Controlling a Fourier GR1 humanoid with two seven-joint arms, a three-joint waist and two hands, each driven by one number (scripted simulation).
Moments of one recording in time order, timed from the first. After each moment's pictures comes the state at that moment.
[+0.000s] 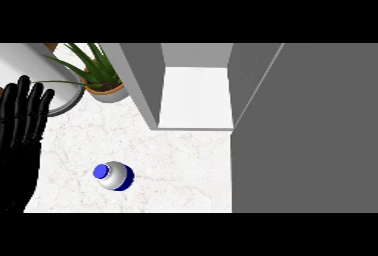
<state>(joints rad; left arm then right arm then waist) -0.01 0.13 0.01 -2.10 -0.02 0.00 0.02 -0.02 -0.13 0.00 -2.10 0.02 -0.07 -0.02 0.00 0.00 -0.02</state>
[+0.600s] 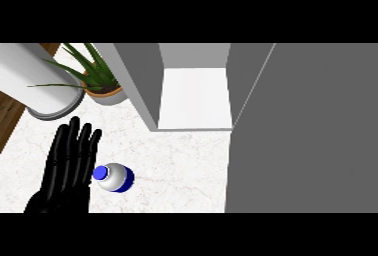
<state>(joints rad) 0.21 0.01 -0.42 -2.25 -0.14 0.31 0.17 0.21 -0.11 0.11 -2.25 -0.16 0.06 0.10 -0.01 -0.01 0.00</state>
